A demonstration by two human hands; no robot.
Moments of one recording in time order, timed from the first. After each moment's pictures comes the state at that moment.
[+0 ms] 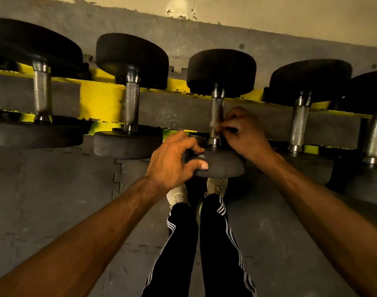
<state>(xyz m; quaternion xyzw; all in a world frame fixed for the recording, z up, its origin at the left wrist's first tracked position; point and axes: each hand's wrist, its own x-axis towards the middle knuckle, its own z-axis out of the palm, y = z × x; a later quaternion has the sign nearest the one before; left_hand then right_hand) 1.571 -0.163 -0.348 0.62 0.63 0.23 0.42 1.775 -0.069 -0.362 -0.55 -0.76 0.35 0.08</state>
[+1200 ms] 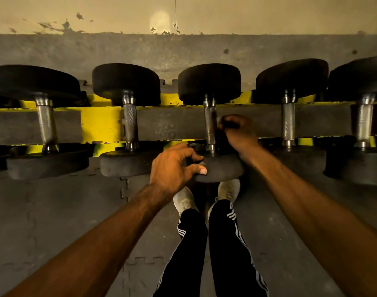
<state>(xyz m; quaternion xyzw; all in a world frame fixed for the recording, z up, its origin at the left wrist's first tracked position) 1.567 -0.149 -0.333 0.62 0.64 0.18 0.43 1.753 -0.068 -0.351 -0.74 -0.37 0.53 0.19</state>
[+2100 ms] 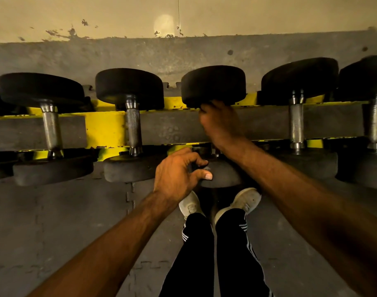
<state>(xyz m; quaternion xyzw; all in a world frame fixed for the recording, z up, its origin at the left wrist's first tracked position) 1.569 -0.150 -0.335 0.61 0.64 0.19 0.43 1.705 -0.033 -0.348 -0.58 -0.80 0.10 -0.04</state>
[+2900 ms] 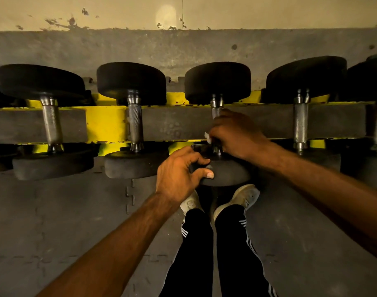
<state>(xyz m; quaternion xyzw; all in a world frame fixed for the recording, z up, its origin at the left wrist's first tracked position) 1.570 -0.158 -0.337 0.61 0.64 0.20 0.42 1.743 -0.050 -0.327 -0.42 -0.88 0.22 -0.10</state>
